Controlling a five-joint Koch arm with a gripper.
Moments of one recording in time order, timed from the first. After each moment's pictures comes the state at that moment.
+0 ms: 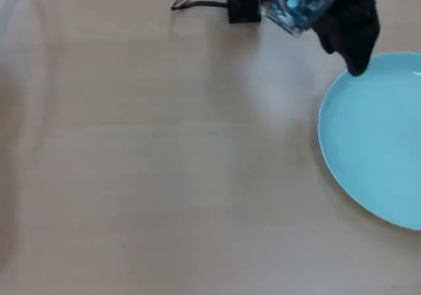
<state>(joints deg) 60.0 99.2 83.6 84.5 6.4</state>
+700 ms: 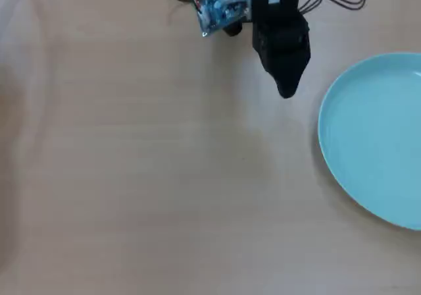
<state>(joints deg) 81.7 100.3 90.3 81.4 -9.1</state>
